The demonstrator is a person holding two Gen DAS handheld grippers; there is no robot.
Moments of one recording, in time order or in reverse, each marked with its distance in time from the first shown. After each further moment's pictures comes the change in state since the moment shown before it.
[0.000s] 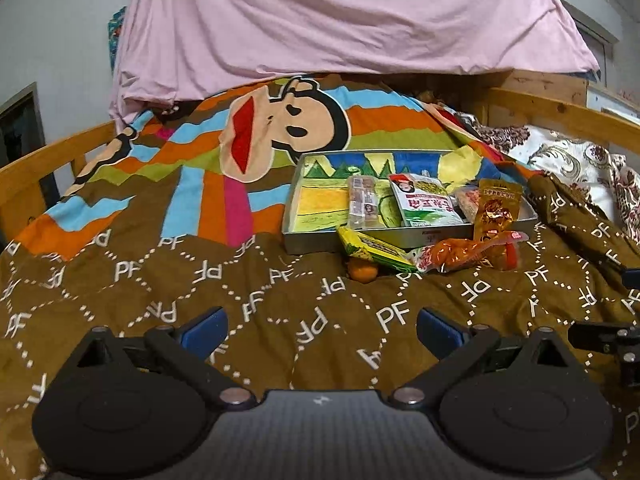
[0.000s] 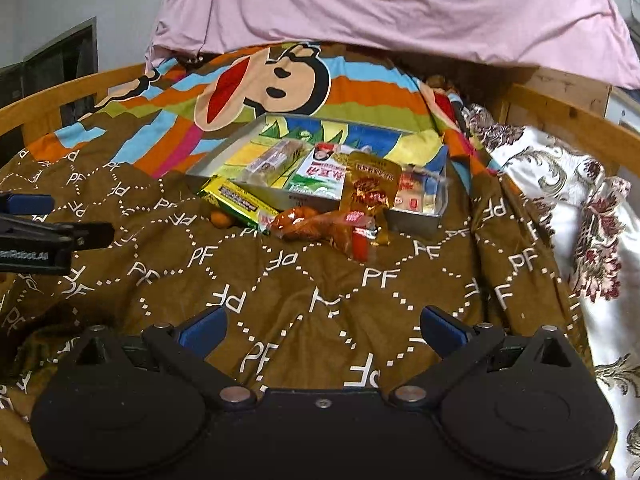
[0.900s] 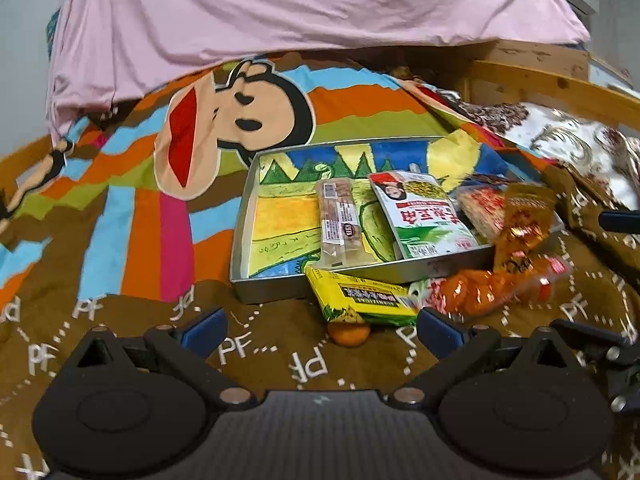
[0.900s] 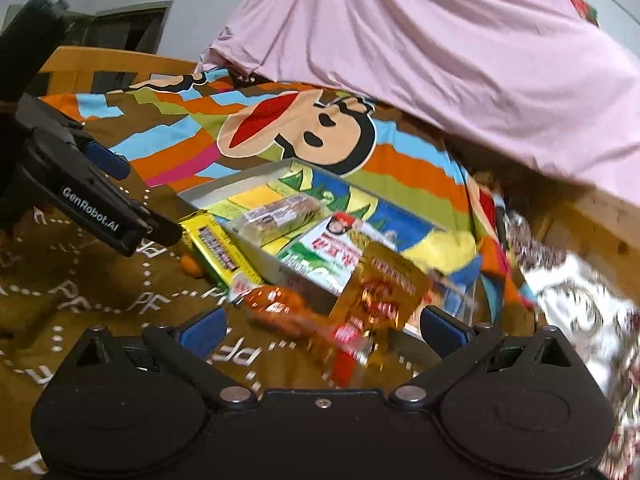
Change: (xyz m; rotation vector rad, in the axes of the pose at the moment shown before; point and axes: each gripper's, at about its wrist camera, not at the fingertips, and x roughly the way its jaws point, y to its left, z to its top) left arm 0.109 -0.009 0.046 0.061 0.057 -0.091; right arm 0.083 -0.003 0.039 -0.338 -0.222 0.016
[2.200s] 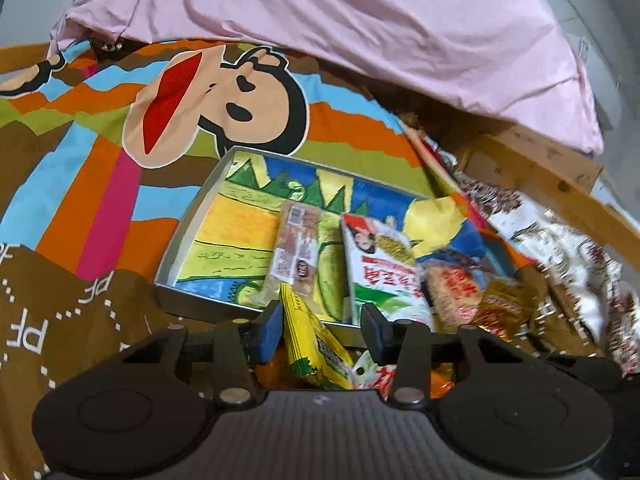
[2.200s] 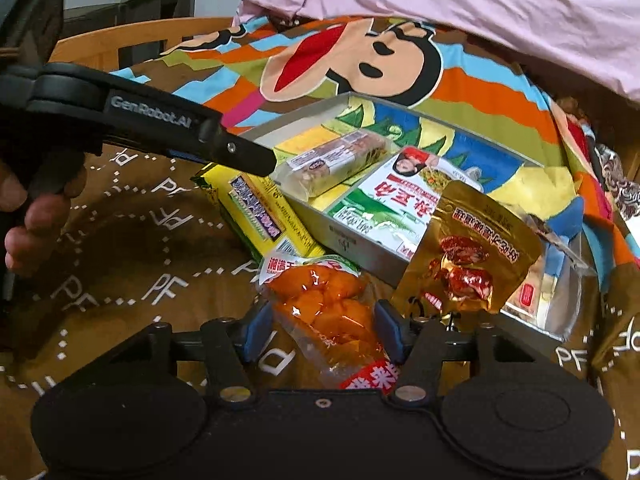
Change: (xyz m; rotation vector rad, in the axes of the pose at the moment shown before) left arm 0.029 0.005 0.013 -0.326 -0.073 -0.187; right arm 0.062 -0.013 0.002 0.103 0.225 0.283
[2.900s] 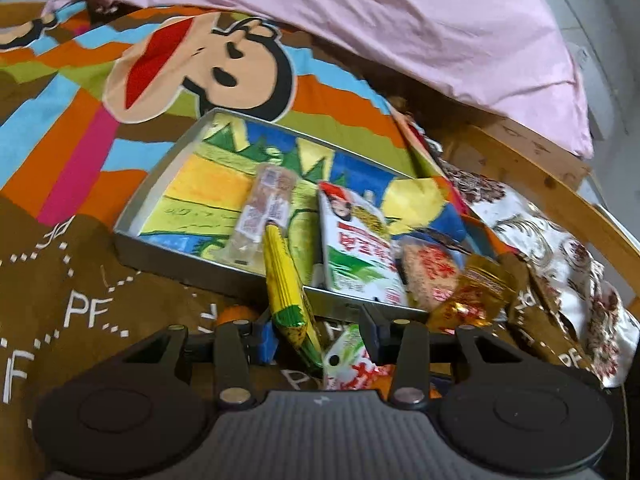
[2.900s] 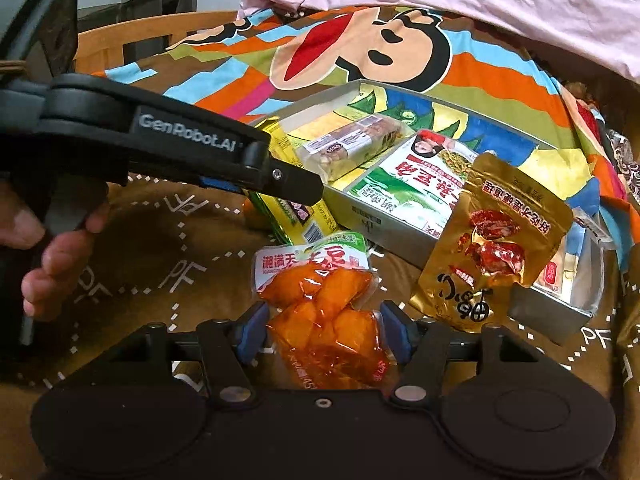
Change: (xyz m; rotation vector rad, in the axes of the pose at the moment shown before) left arm 0.018 -0.003 -0.022 -0.072 0.042 -0.050; right arm 0.012 0.009 -0.011 0.012 -0.008 0.015
